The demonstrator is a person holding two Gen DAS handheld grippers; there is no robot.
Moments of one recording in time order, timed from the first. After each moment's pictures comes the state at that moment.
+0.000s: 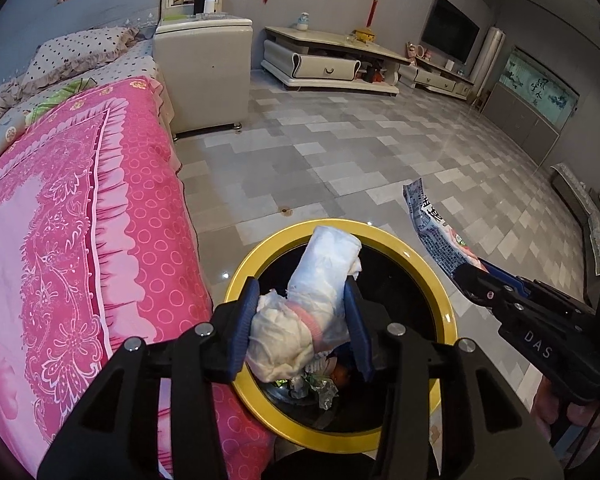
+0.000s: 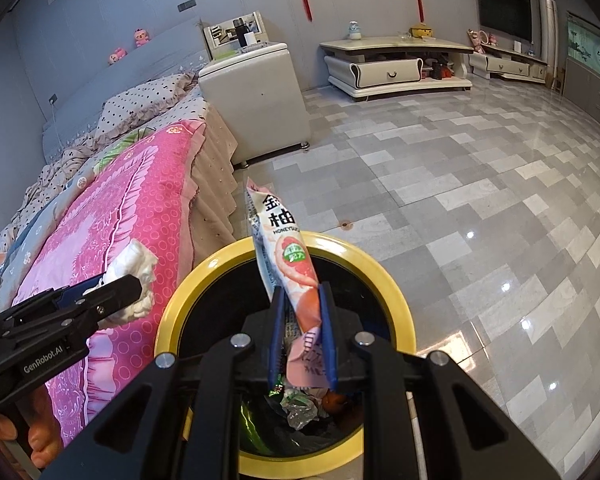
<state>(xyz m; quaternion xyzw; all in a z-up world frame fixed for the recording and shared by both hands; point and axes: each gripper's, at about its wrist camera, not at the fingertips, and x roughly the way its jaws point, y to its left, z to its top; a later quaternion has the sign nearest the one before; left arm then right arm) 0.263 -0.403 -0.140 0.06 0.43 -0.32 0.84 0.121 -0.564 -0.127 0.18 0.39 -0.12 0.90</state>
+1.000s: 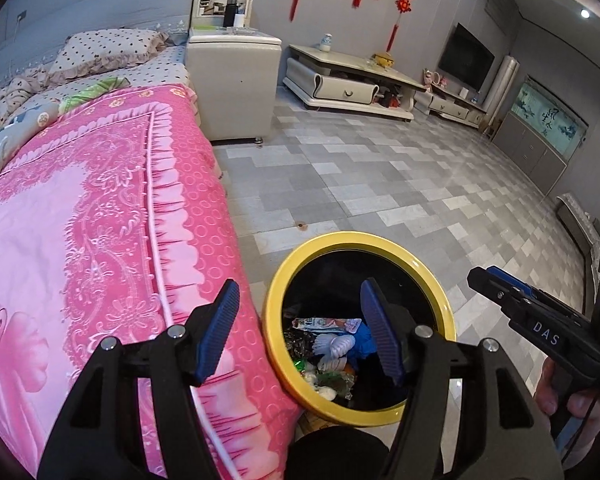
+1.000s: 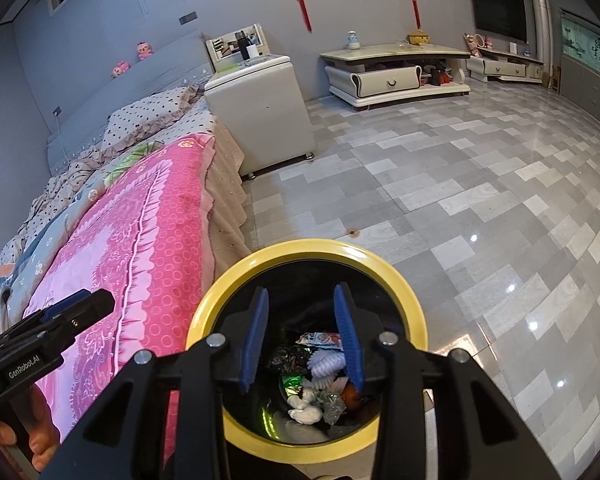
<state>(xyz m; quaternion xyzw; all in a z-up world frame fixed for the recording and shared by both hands) 0.245 -0.335 -0.107 0.02 0.41 -0.29 0.87 0.107 -0.540 -0.100 0.19 0.37 -0.12 0.90</state>
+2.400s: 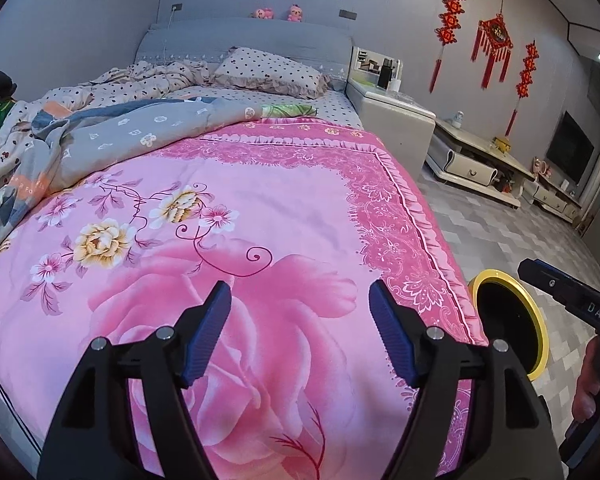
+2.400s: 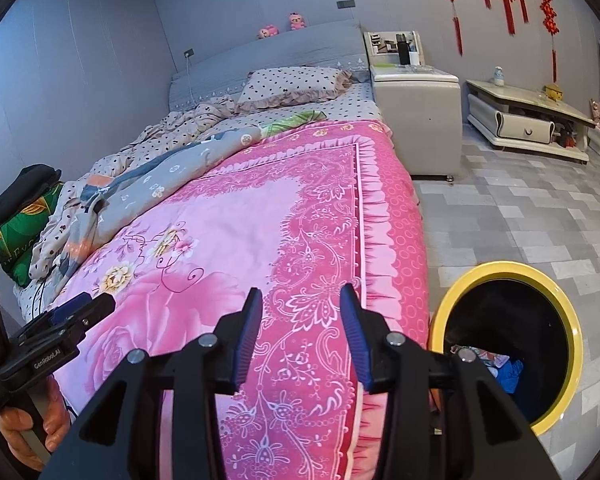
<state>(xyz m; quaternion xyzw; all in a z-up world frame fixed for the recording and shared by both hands) 0.164 -0.024 -0.082 -0.06 0.33 -0.07 0.94 0.134 -0.299 -0.051 0.09 0.35 0.09 0.93</state>
